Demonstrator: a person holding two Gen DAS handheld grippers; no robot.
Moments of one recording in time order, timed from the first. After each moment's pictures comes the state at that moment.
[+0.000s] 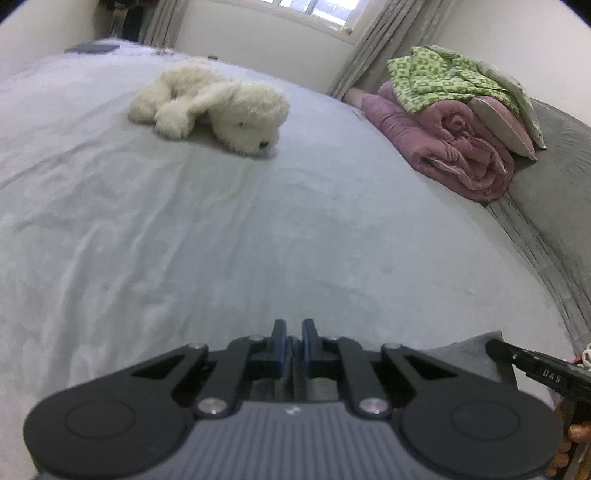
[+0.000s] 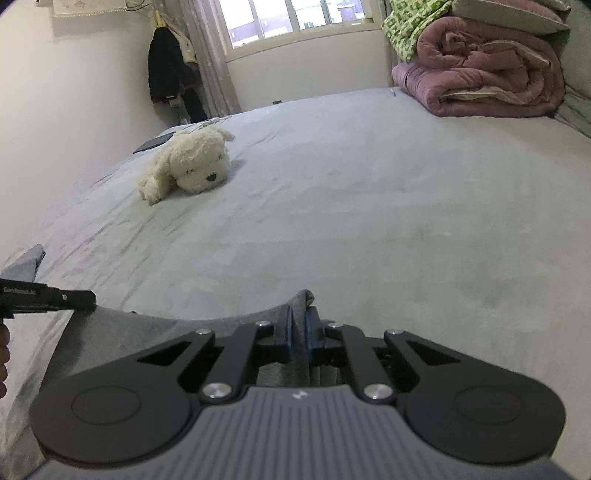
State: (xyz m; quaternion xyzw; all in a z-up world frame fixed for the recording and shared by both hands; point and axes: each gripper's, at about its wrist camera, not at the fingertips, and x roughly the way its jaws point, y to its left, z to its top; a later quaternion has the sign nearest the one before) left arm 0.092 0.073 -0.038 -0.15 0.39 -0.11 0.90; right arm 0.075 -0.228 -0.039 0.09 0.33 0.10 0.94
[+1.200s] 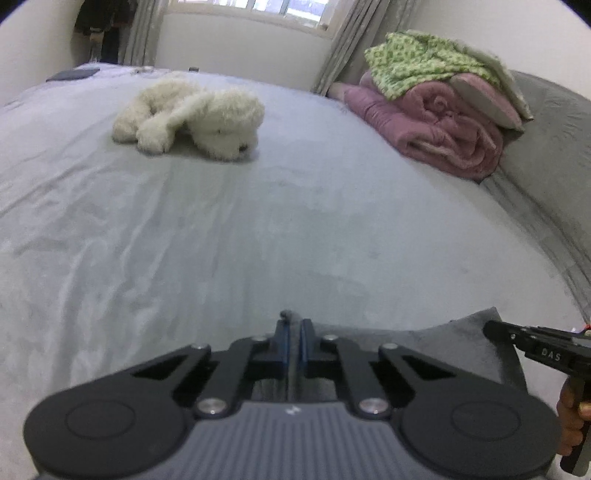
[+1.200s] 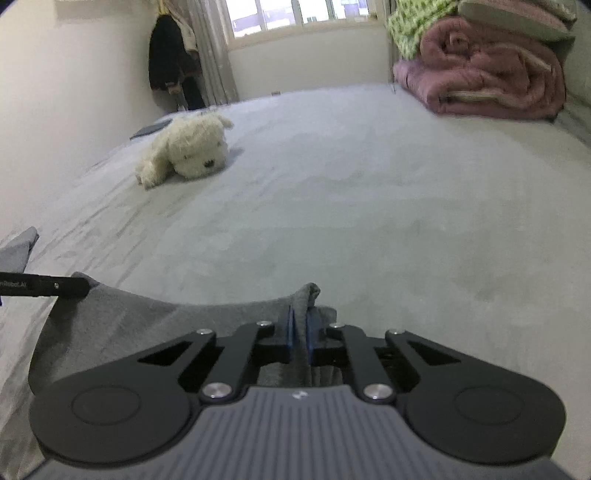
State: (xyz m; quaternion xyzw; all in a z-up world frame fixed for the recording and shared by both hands) left arm 0.076 0.056 -0.024 -0.10 0.37 -0.13 0.92; right arm 0.068 -0.223 -0.037 0.07 0.32 0.10 0.94
